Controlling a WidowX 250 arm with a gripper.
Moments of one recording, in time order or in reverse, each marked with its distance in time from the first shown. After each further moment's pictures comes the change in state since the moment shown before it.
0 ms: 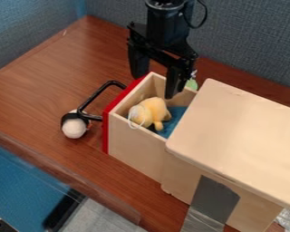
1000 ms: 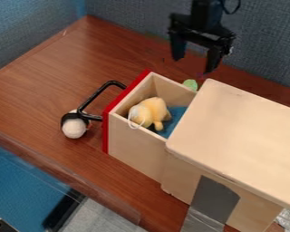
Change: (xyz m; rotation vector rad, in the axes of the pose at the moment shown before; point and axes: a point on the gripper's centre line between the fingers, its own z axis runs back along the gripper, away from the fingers) arm 0.113 0.017 -0.050 -0.002 0.031 0.152
